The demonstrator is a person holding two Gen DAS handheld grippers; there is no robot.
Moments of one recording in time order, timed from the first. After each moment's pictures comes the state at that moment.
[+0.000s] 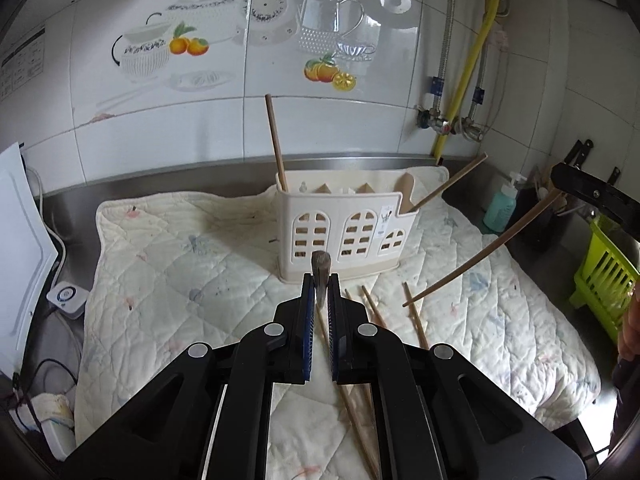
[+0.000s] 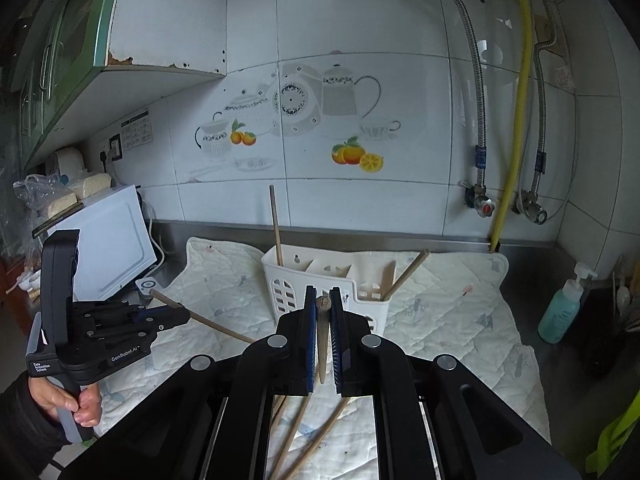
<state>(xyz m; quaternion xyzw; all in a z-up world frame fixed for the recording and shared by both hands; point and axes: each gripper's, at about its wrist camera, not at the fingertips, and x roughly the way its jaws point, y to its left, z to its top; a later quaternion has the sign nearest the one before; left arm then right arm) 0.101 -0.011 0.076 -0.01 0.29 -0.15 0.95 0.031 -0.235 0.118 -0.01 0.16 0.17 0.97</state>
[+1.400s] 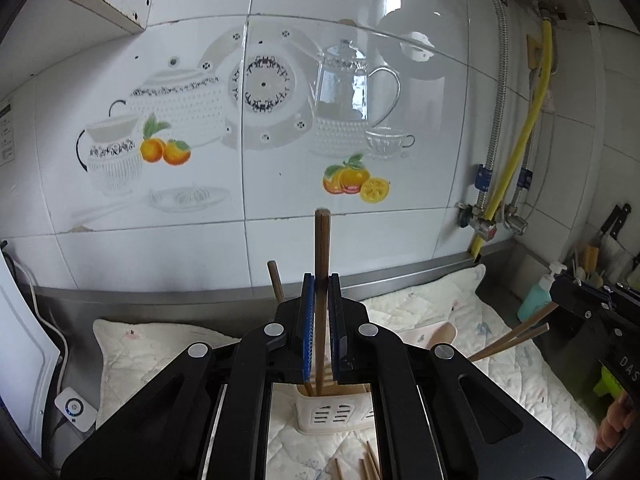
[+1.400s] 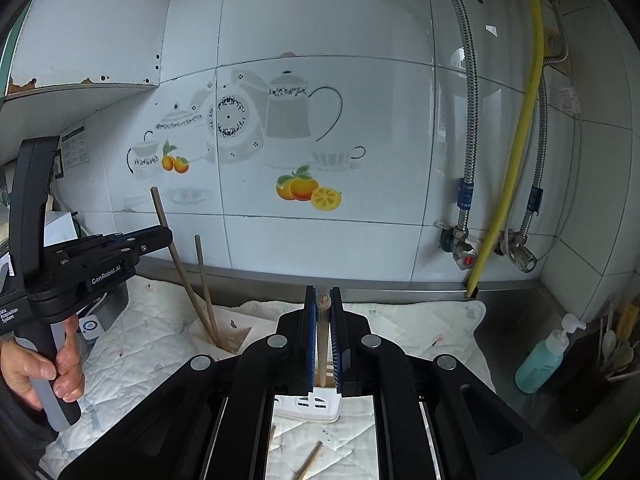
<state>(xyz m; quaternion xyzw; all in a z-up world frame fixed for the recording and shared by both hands) 0.238 -0.034 0.154 -0.01 0.22 -0.11 0.97 0.143 -0.230 0.149 -0.03 0.16 0.09 0.98</state>
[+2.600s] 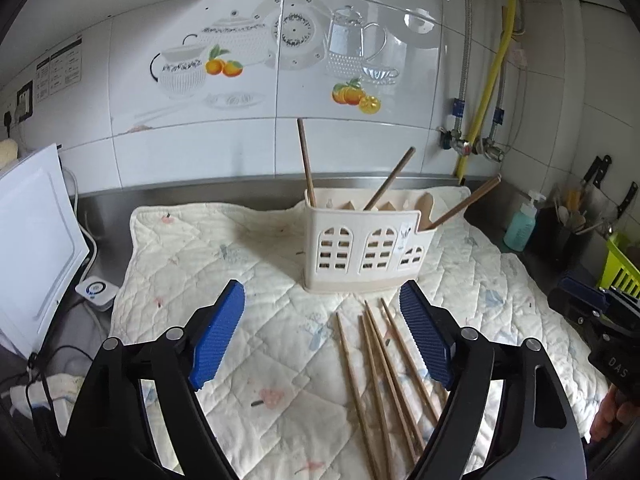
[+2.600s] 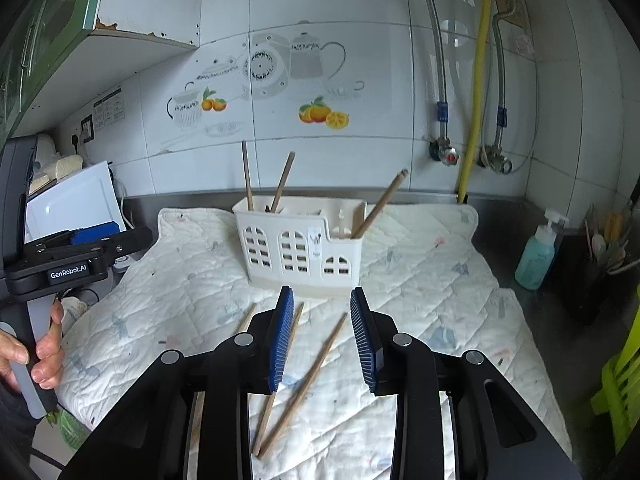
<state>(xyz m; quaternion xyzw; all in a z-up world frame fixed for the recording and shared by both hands) 0.070 -0.006 0.074 -0.01 0.27 -0.08 0.96 -0.003 -0.232 0.035 0.00 0.21 0.10 0.97</state>
